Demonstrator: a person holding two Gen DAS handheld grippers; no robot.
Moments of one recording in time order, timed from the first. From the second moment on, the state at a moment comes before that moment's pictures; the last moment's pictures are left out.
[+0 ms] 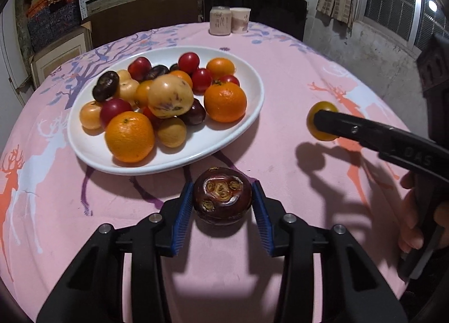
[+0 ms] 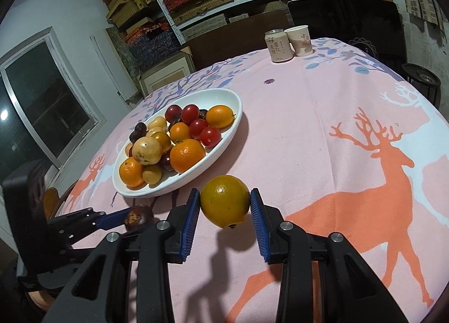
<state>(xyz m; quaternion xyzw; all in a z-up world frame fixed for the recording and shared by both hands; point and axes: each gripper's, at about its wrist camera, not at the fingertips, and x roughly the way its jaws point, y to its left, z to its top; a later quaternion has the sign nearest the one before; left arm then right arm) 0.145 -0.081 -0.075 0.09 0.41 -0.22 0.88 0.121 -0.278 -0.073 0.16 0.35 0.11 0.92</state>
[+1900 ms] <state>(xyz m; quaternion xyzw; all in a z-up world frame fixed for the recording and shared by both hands) 0.045 0.017 0.027 0.03 0.32 -0.10 0.94 0.023 -0.235 0.022 0.08 0.29 0.07 0.95</state>
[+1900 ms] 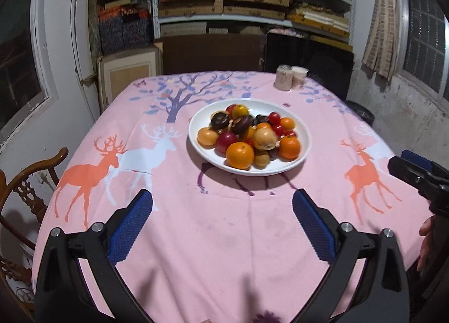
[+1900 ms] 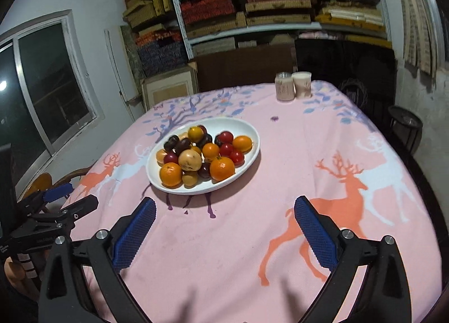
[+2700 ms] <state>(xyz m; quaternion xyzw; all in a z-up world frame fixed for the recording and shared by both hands) -0.014 0.006 0.046 0.05 0.30 -0.08 0.95 -0.037 -0.219 0.032 0.06 0.28 0.08 0.95</state>
